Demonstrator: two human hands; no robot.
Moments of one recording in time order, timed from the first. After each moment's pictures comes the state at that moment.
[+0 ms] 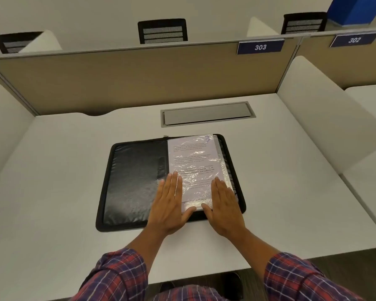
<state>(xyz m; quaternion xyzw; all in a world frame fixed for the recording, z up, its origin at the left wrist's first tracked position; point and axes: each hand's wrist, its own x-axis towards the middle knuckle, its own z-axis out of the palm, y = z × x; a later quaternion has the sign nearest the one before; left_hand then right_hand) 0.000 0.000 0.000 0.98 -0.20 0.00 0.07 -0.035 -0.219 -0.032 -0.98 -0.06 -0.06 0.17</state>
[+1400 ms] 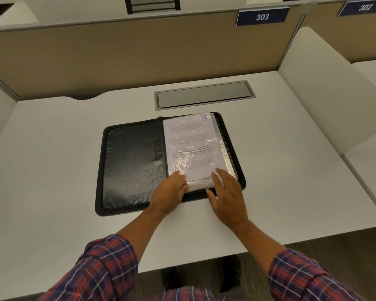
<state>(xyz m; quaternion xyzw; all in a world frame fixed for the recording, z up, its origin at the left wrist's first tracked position) 0.025 -0.002 -0.014 0.94 -0.20 -0.05 0.27 -0.043 -0.225 -0.035 -0.96 -0.07 -0.20 0.17</state>
